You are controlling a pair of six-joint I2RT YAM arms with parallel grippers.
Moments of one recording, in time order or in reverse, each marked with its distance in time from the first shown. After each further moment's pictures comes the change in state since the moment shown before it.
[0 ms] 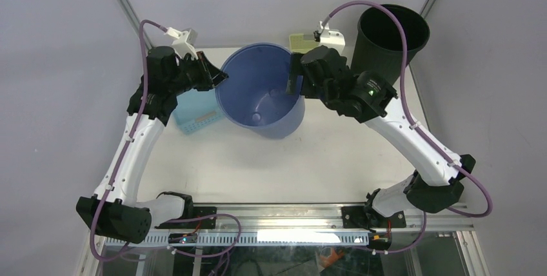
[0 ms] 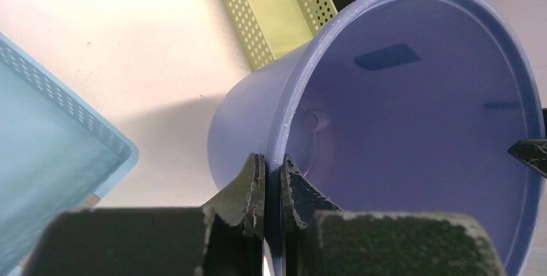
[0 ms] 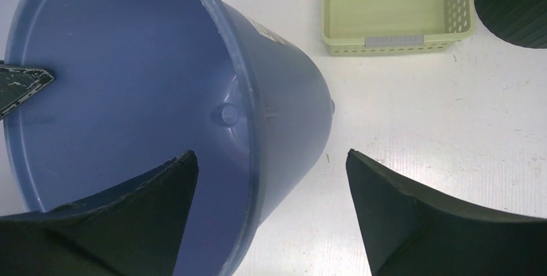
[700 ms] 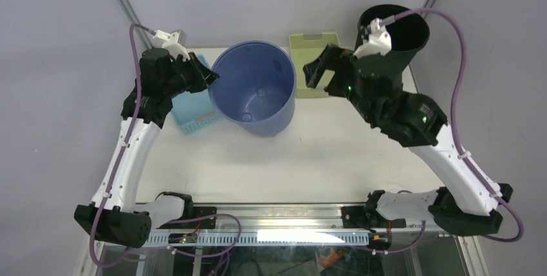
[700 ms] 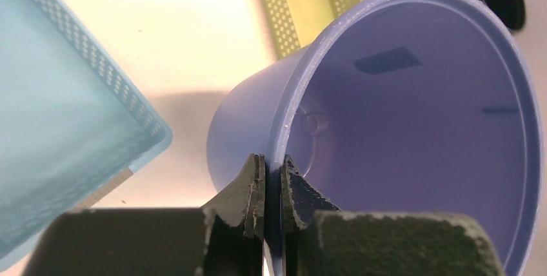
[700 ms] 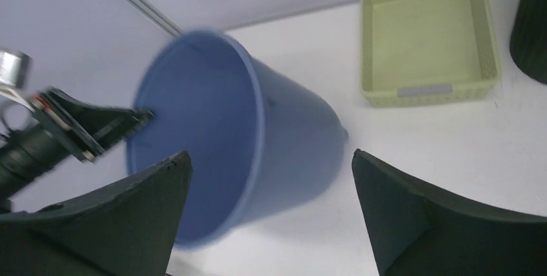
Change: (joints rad) left arm 0.026 -0.011 0.022 -0.074 -0.147 -0.040; right arm 0.001 -0.328 -0.273 0.285 0.002 -0.002
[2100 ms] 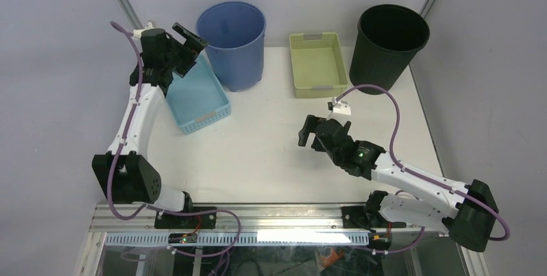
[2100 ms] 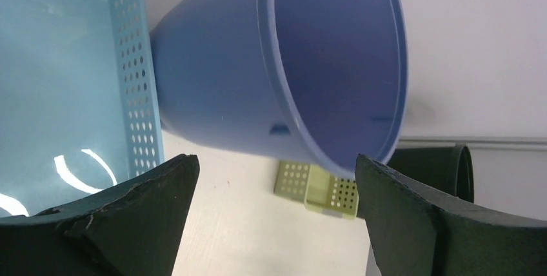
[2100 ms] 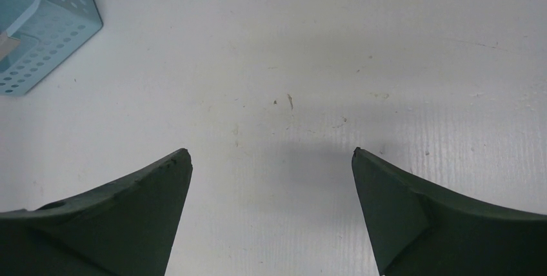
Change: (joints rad) left arm 0.158 0.251 0.069 0.164 -0.147 -0.424; right arm 0.003 -0.120 -0.919 0.418 -0.044 0.161
